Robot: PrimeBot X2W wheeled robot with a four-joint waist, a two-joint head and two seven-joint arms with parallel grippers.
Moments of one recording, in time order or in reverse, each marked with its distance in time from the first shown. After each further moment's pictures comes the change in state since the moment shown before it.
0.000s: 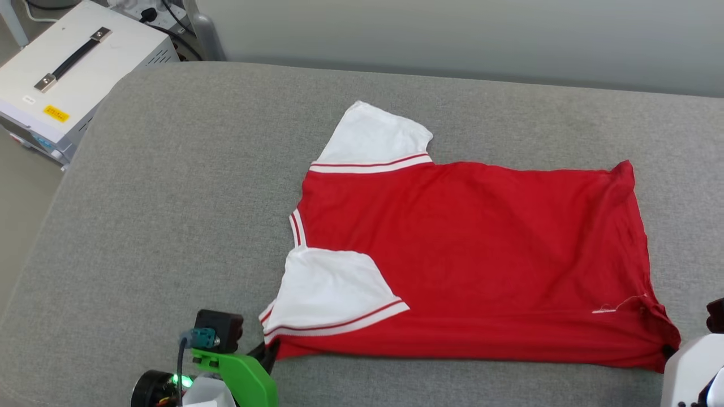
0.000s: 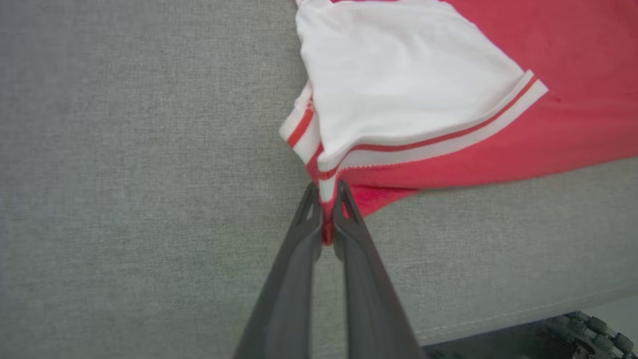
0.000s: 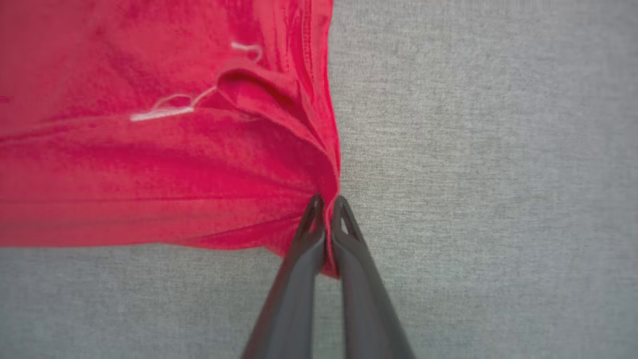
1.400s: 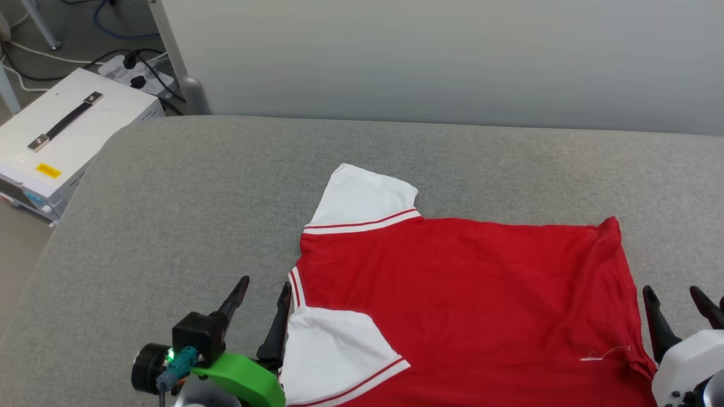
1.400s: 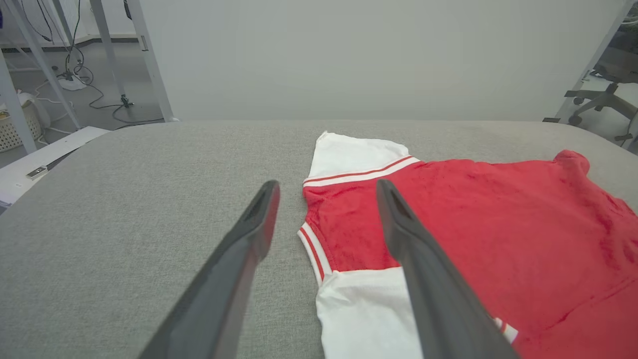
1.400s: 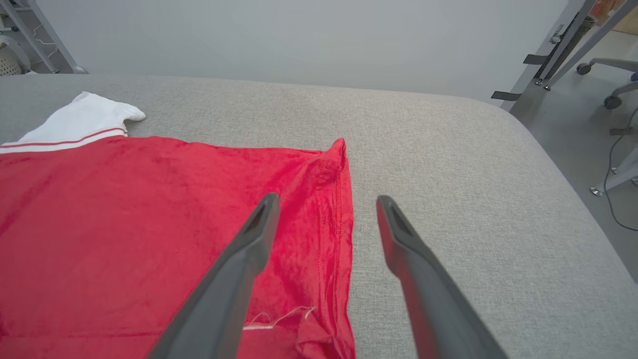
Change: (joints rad) left arm -0.002 -0.092 0.058 0.092 0.130 -0.071 -0.491; right arm 0.036 0.004 0.044 -0.142 -0.002 -0.001 -0.341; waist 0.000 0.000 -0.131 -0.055
